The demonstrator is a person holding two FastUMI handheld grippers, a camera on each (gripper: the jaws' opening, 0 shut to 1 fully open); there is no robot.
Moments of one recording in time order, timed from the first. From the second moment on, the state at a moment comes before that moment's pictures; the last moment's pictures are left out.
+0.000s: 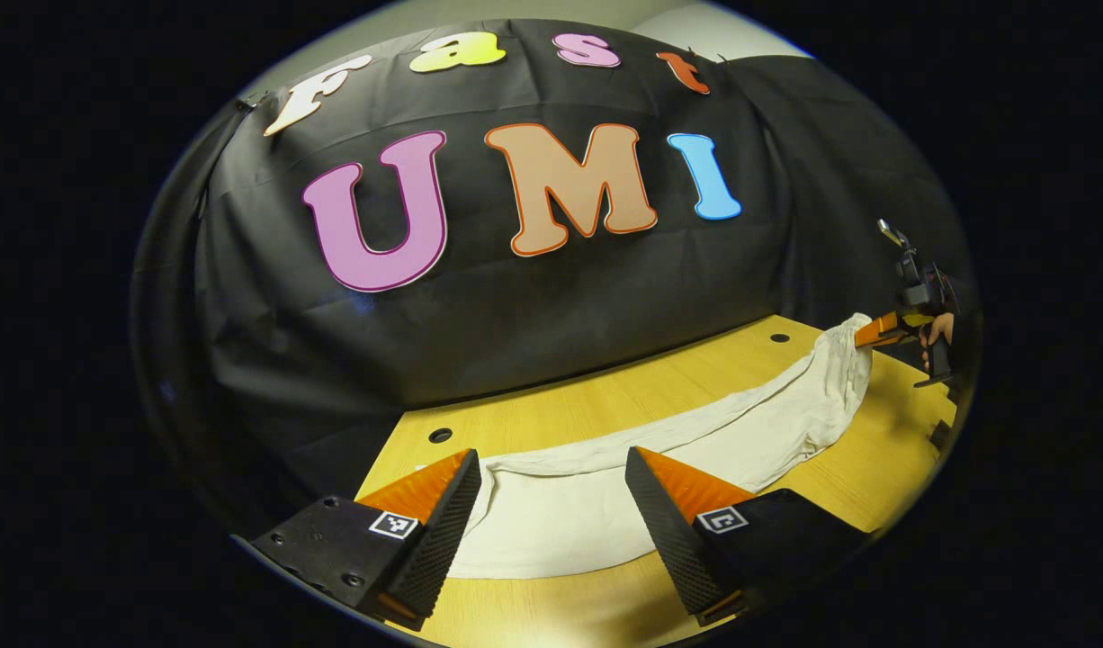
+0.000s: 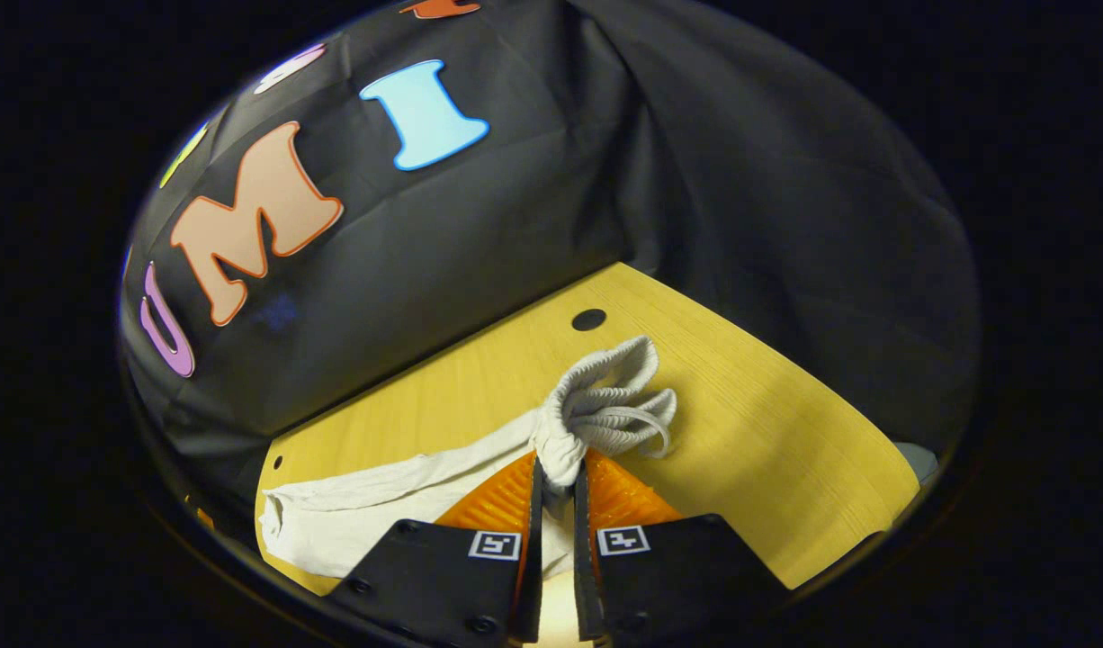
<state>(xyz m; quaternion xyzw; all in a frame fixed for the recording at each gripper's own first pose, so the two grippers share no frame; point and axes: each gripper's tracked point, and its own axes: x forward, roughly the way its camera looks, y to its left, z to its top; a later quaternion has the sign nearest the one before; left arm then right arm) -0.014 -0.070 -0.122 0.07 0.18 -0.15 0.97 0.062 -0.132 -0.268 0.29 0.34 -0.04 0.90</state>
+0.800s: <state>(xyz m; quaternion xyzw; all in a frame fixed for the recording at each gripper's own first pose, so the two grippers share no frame) -0.009 0.009 -0.146 0.04 0.20 -0.12 0.97 0.064 -0.115 -0.266 0.29 0.30 0.08 0.91</state>
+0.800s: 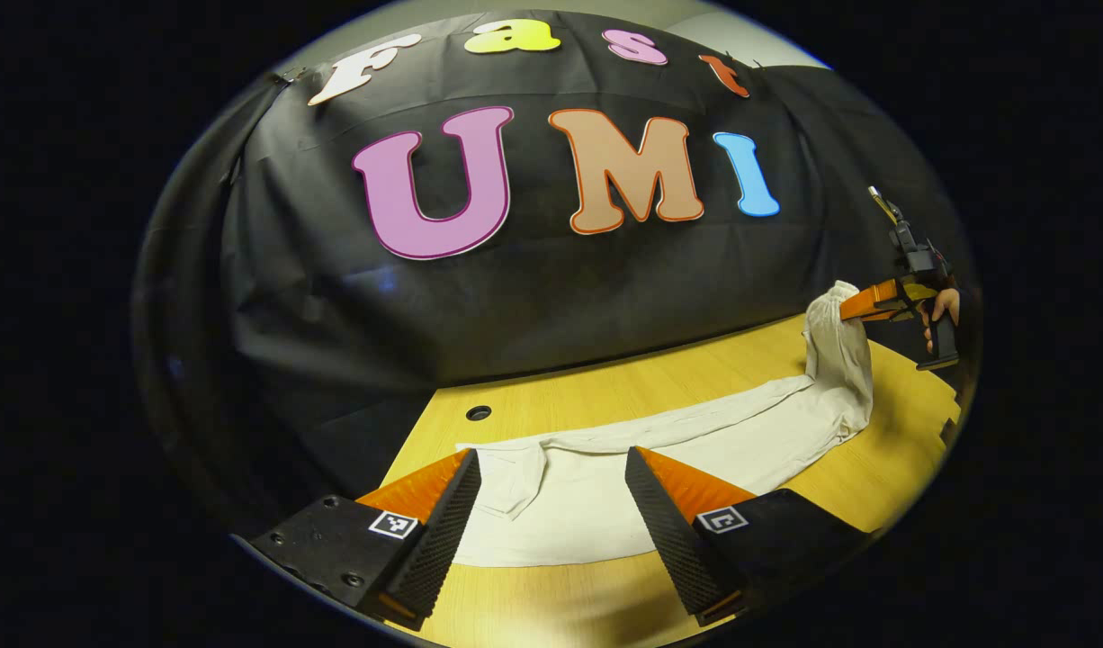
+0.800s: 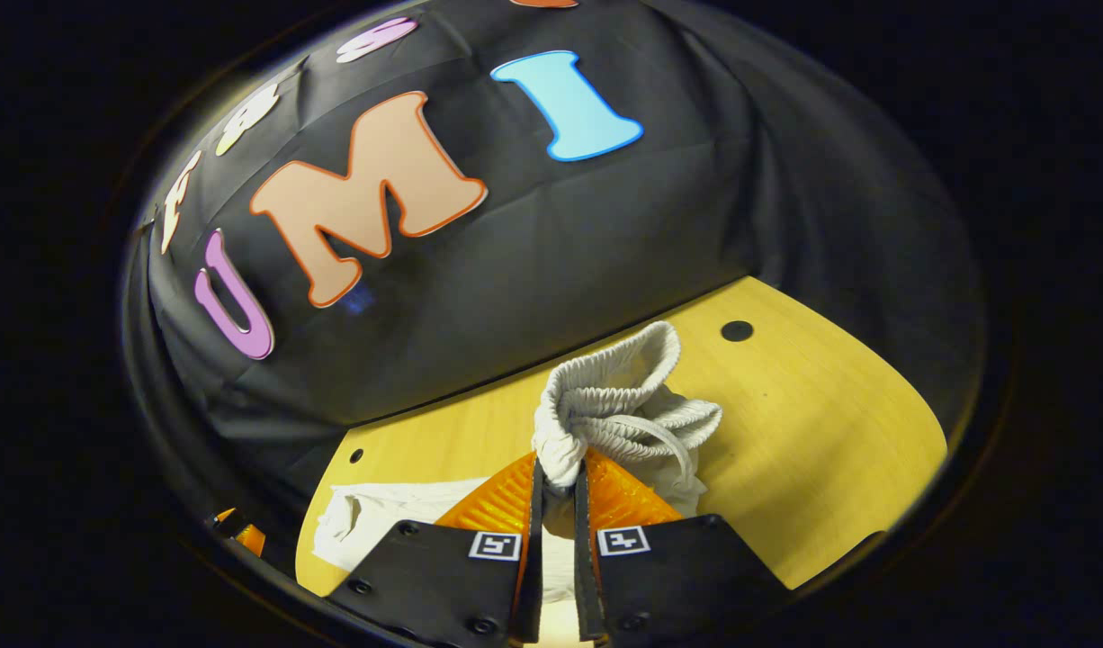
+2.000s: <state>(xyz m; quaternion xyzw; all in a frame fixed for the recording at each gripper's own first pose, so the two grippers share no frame) -0.024 0.096 -0.194 0.01 0.25 -0.07 0.97 0.054 -0.123 -0.270 0.08 0.43 0.26 0.86</state>
